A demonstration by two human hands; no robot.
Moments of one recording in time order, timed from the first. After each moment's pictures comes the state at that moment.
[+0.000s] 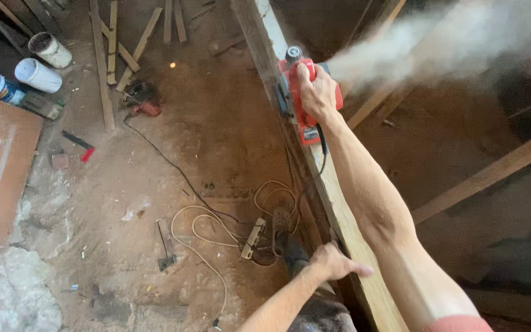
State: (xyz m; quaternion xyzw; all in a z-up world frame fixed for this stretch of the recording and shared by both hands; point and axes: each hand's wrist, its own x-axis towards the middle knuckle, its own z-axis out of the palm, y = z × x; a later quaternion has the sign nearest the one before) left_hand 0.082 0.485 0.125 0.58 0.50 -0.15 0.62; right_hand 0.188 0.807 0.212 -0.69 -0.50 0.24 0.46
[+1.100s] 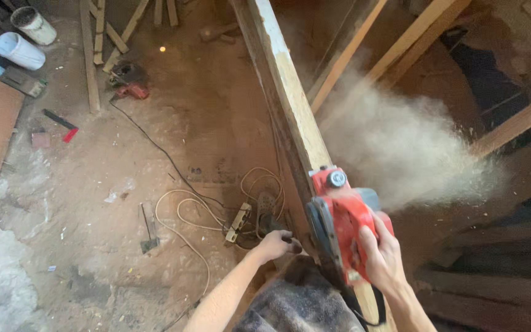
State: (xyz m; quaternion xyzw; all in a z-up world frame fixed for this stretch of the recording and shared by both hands) left_hand -0.017 0.430 0.029 0.56 0.50 0.03 0.66; right_hand 0.226 0.362 0.253 -0.69 -0.33 0.47 0.45
